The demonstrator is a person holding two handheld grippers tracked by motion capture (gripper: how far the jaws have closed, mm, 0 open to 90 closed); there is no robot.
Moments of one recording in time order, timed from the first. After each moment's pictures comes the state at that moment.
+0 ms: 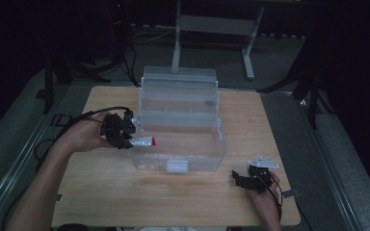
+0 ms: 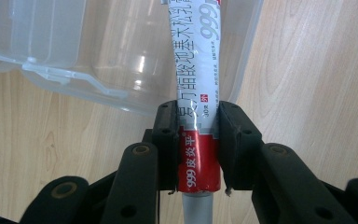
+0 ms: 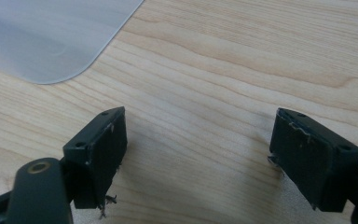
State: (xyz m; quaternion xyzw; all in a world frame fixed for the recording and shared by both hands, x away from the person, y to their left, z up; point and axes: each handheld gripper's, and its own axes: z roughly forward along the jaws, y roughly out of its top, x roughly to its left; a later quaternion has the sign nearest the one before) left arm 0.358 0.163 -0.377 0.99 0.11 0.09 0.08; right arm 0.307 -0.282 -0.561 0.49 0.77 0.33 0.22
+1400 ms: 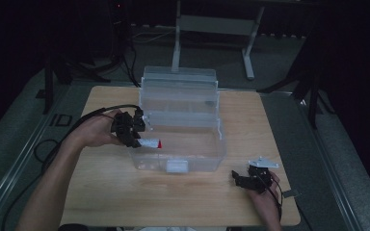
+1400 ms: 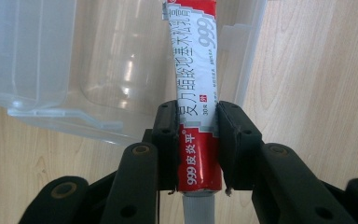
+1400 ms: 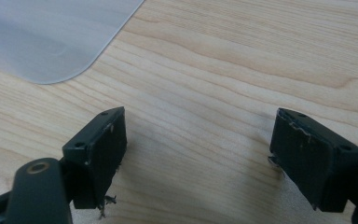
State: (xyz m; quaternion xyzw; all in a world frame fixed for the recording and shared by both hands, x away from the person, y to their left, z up) left arm 0.374 0.142 -0.383 0.99 0.09 0.06 0.08; right arm 0.307 -0.282 -0.561 0.49 0.77 0.33 0.22
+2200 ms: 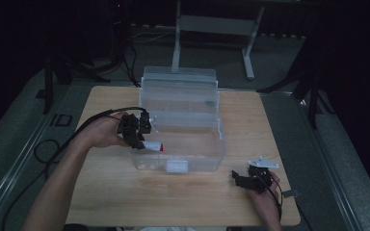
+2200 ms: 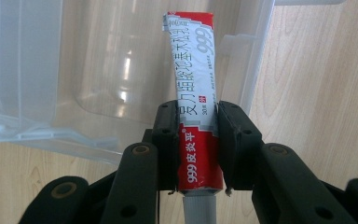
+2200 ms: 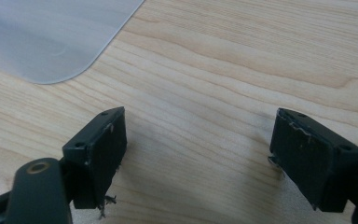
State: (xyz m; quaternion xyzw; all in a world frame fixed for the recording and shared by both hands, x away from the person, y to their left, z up) left arm 0.379 0.128 -0.395 0.99 0.09 0.06 0.07; right arm 0.307 -0.282 -0.561 0.49 0.77 0.33 0.22
